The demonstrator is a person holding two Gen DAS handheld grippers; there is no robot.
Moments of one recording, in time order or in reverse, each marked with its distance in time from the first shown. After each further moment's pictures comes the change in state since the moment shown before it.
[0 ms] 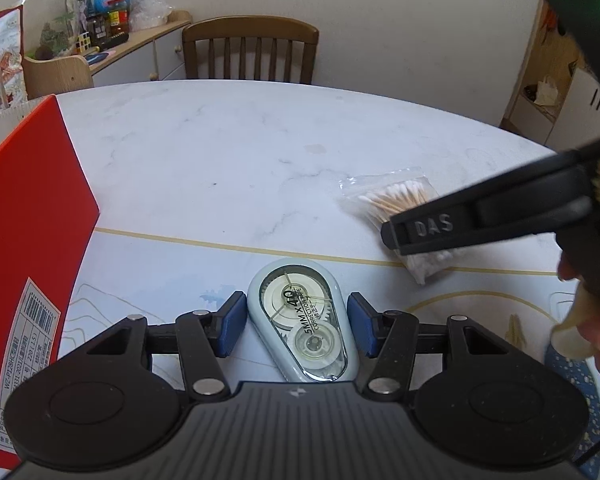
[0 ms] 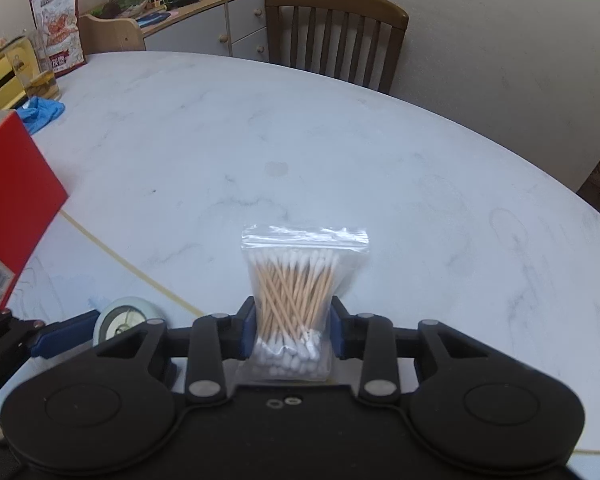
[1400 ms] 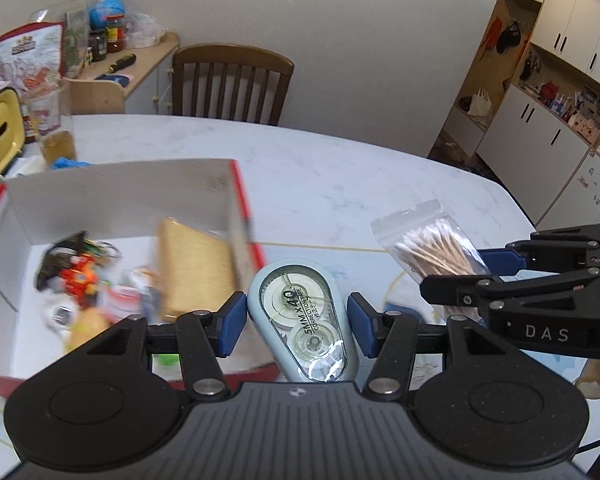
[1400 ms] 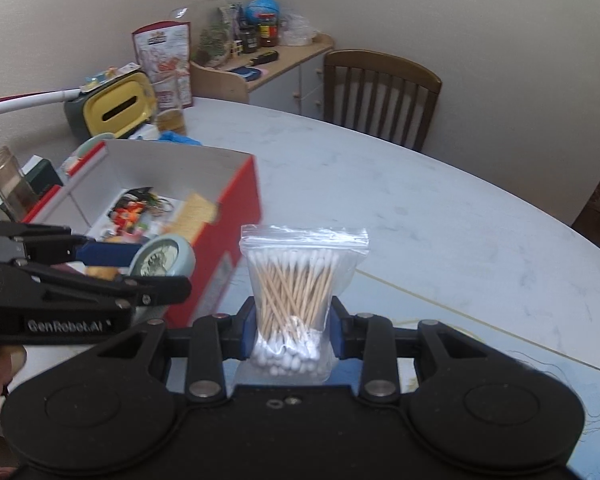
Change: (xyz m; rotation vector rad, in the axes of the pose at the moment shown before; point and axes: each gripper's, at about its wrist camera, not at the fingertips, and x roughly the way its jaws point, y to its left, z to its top) left arm -0.173 0.172 0.014 0.028 -0.004 -0.219; right arm -0.163 0.167 -0.023 -0.023 -0.114 0.033
